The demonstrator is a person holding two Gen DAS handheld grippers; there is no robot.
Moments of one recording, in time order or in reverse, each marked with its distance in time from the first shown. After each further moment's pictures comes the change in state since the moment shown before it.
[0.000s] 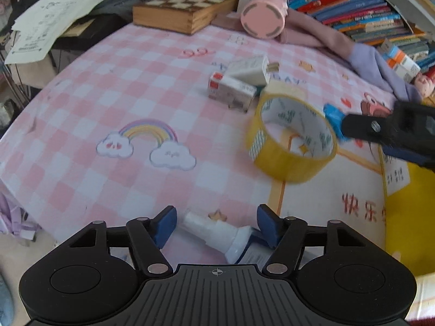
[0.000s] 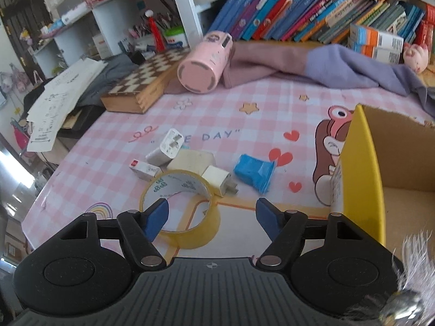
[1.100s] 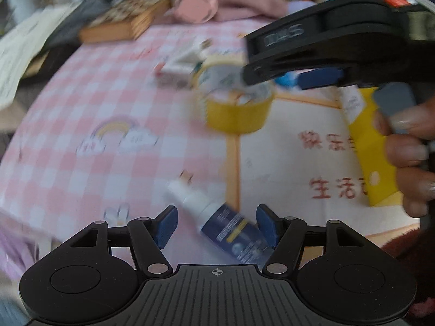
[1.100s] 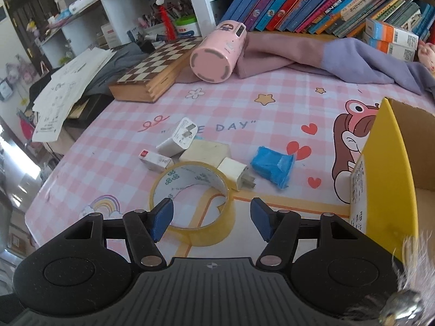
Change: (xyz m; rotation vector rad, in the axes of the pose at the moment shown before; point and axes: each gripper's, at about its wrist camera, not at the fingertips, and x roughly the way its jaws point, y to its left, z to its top) left arm -0.022 -0.020 -0.031 0.213 0.036 -0.048; right arm 0.014 0.011 -0.001 -0.034 0.030 0.030
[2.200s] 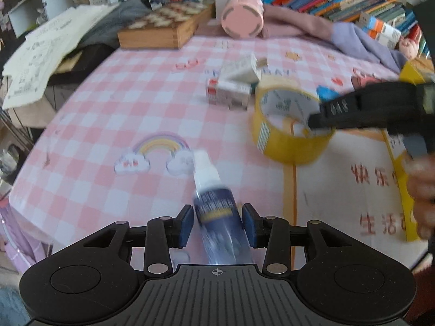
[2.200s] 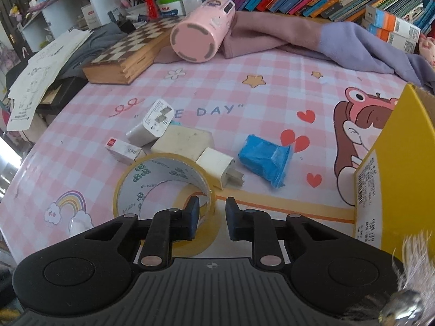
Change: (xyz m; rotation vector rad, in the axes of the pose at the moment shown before) left arm 0.011 0.026 0.017 -0.040 -0.040 0.108; right arm 0.046 -0.006 0.001 -0.005 0.068 -0.079
